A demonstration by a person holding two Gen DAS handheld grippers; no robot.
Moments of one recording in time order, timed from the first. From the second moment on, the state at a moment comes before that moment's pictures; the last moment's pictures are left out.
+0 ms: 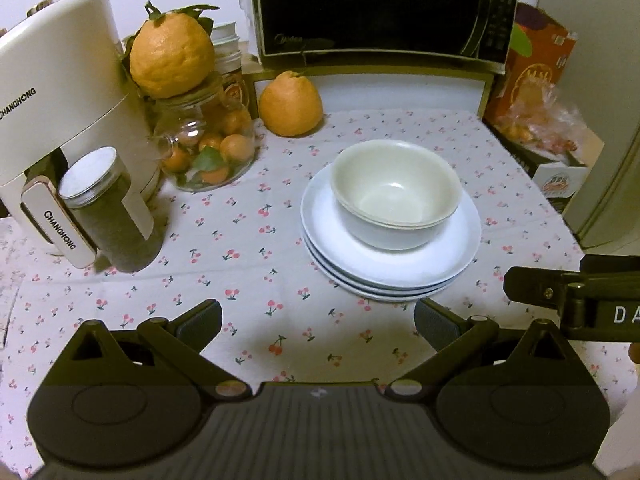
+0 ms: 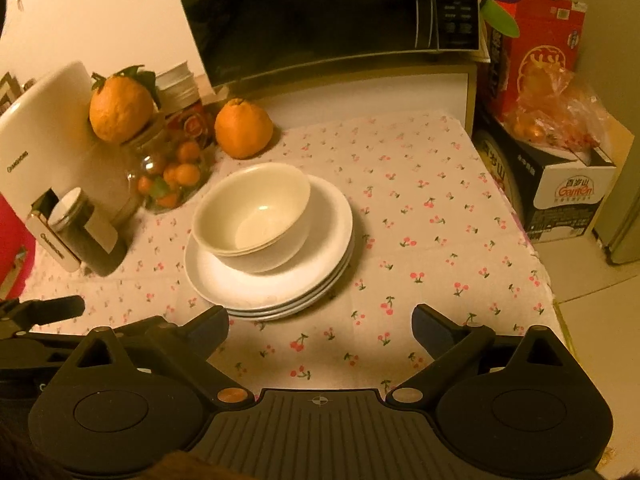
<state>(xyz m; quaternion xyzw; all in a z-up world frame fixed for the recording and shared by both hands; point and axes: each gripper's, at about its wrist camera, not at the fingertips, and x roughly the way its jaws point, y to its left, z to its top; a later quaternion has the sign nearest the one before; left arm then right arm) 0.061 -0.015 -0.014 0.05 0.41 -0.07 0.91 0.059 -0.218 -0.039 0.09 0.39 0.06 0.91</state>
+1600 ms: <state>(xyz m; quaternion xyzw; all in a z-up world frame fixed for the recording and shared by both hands) 0.065 -0.009 -0.016 0.05 0.43 -0.03 0.90 0.062 -0.214 -0.042 0.07 0.41 0.05 0.91</state>
